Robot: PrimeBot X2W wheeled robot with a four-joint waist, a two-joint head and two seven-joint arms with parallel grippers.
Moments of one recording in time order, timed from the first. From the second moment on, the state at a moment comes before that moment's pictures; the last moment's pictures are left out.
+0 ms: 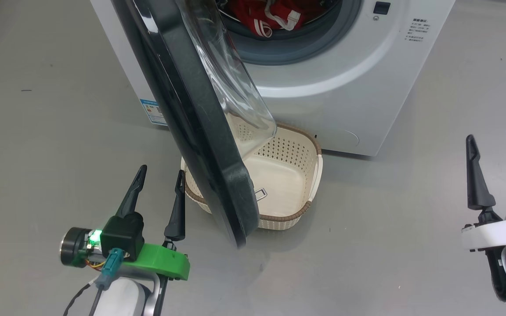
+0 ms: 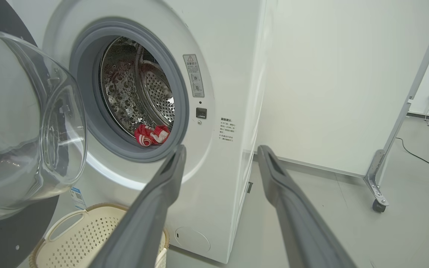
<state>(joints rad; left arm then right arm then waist) -0.18 0.04 -0.33 0.18 -0.25 0.11 -0.26 -0.06 -0.38 0.15 0.03 0.40 -0.06 -0.26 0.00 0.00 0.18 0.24</state>
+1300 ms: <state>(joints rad) -0.17 0.04 -0.34 0.19 -0.26 0.11 -0.26 0.06 -0.12 0.11 -0.04 0.26 -0.01 -0.26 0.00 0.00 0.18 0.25</state>
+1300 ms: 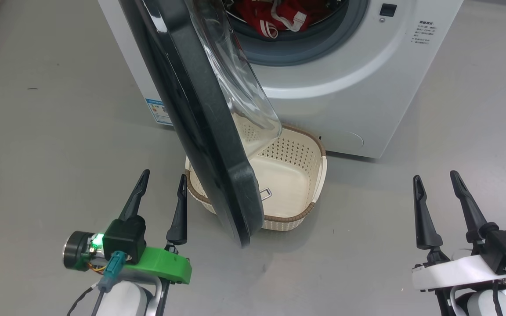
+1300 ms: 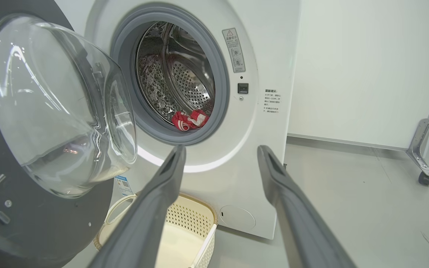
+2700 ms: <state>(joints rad) -0.28 0.04 -0.28 -0.19 -0.21 0.12 -0.26 0.09 -0.07 0.04 0.00 0.21 0.06 -0.26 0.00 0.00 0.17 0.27</state>
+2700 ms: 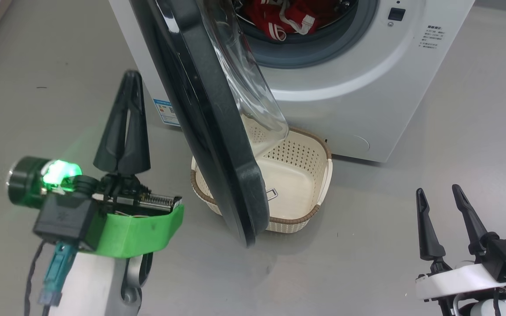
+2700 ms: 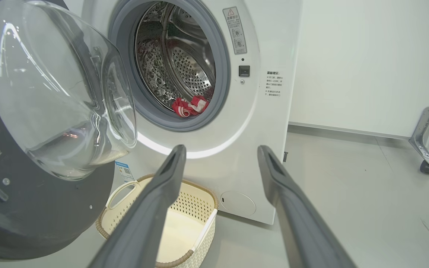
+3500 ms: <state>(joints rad) -0.22 0.05 -0.70 -0.24 -0.28 -0.08 -0.23 0.09 -0.06 0.02 0.01 0.19 0.08 -0.26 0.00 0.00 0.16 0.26</state>
